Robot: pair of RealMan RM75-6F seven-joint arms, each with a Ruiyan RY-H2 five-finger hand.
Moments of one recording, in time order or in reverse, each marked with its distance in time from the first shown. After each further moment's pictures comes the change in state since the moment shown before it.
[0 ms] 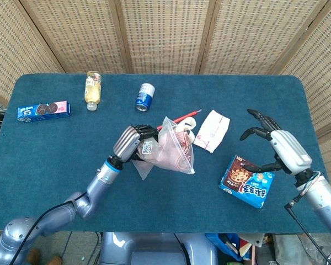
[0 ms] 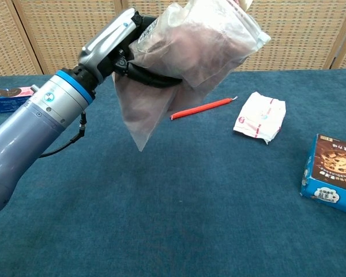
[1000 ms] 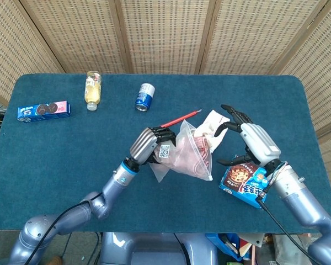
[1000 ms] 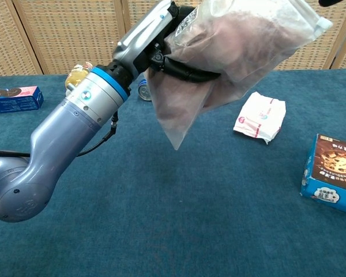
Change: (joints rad) left arm -0.107 -0.096 -0.027 0.049 -0.028 0.015 0.011; right arm 0.170 -0.090 0.070 -0.119 0.362 -0.092 -0.292
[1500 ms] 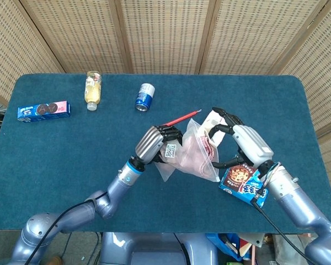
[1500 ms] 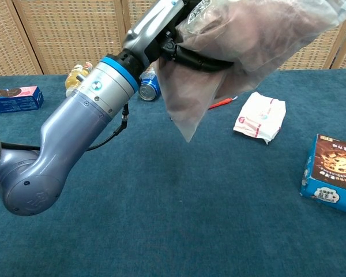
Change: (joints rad) left arm -0.036 0.008 -0.026 -0.045 -0.021 -0.005 0.045; right arm 0.026 0.013 0.019 -0.036 0.041 -0.039 -0.002
